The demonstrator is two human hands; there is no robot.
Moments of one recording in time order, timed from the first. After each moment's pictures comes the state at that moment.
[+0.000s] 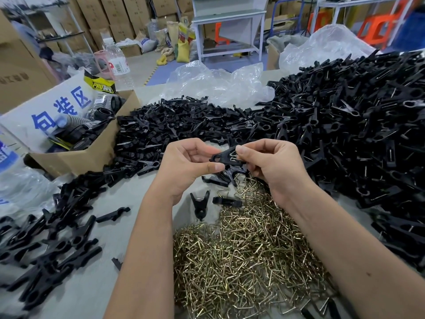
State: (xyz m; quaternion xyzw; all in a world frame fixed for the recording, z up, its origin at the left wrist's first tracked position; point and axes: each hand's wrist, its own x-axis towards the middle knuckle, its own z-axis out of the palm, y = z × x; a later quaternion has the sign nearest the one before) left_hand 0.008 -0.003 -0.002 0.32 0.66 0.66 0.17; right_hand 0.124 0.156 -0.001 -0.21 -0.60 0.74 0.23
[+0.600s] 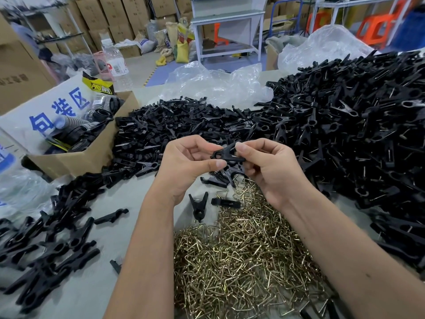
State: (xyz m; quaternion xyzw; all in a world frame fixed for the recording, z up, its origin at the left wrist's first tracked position) left_hand 0.010 0.001 0.000 0.34 0.61 0.69 0.17; right_hand 0.125 0.153 -0.002 -0.17 -0.50 0.83 0.20
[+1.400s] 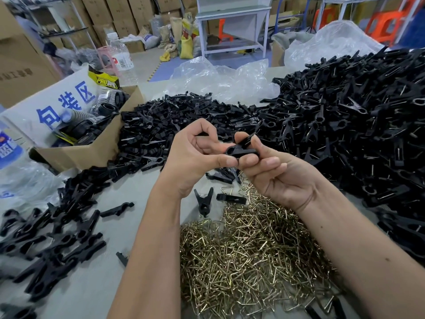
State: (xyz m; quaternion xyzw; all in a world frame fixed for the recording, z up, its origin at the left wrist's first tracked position) left_hand 0.014 0.005 0.005 0.38 0.58 0.70 0.17; right_hand 0.133 0.169 0.001 0.05 -0.13 0.98 -0.17
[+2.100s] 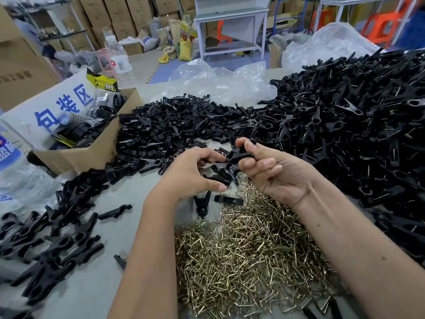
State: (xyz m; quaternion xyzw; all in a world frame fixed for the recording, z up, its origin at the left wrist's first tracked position) left_hand 0.001 -0.005 -0.011 0.35 0.83 0.42 0.14; right_hand 0.128 0.174 -0.001 -0.06 -0.27 0.96 -0.08
